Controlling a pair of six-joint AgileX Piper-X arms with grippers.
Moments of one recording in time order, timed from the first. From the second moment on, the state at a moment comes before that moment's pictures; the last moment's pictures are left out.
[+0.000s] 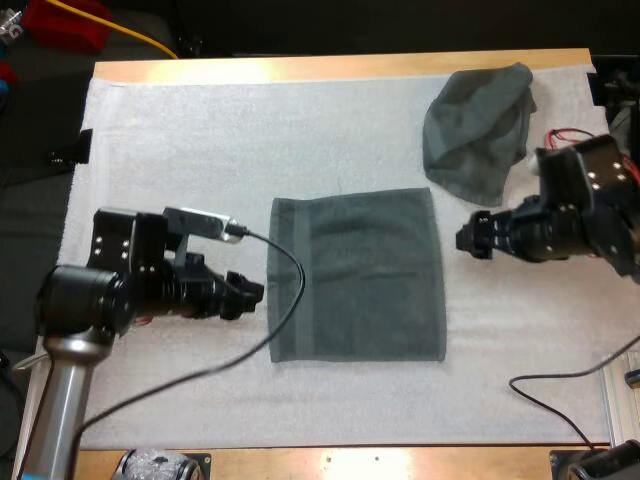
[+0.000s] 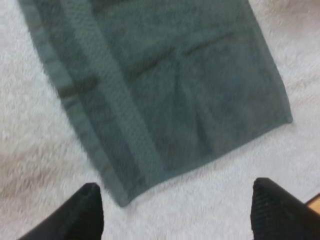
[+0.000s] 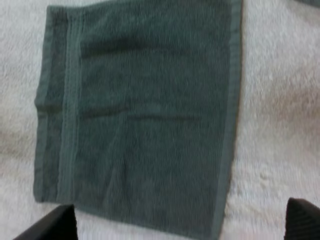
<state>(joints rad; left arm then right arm) -0.14 0.98 -1.08 1.31 0.45 -1.76 0.36 1.23 -1.32 1.32 -0.24 -1.52</state>
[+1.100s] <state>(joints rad) -0.14 0.75 -1.02 1.49 0.44 -1.78 0.36 0.84 -0.73 1.16 -0.42 -1.31</state>
